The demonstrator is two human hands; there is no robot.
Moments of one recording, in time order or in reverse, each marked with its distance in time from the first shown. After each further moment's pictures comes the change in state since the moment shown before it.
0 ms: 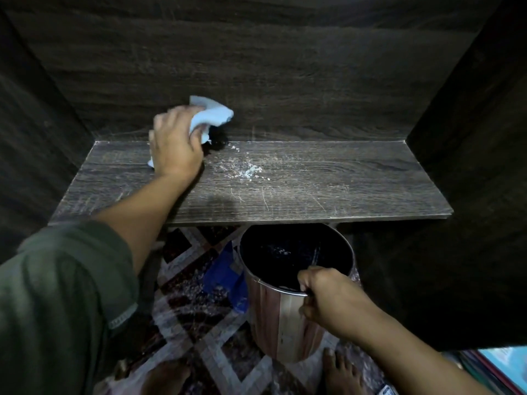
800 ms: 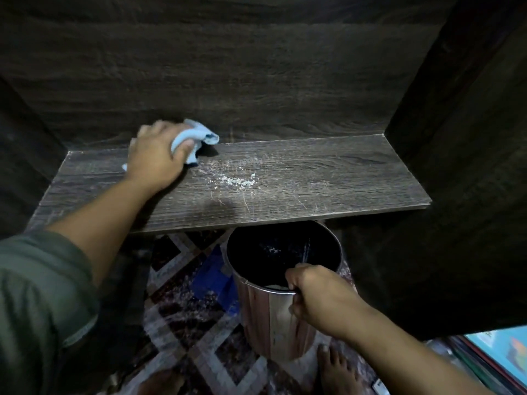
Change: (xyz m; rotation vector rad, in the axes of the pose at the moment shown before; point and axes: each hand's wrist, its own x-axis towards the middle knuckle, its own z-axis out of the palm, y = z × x) left_hand 0.006 -0.009 -0.001 0.129 -0.329 0.133; right_hand -0.008 -0.001 -0.009 0.023 0.034 -0.020
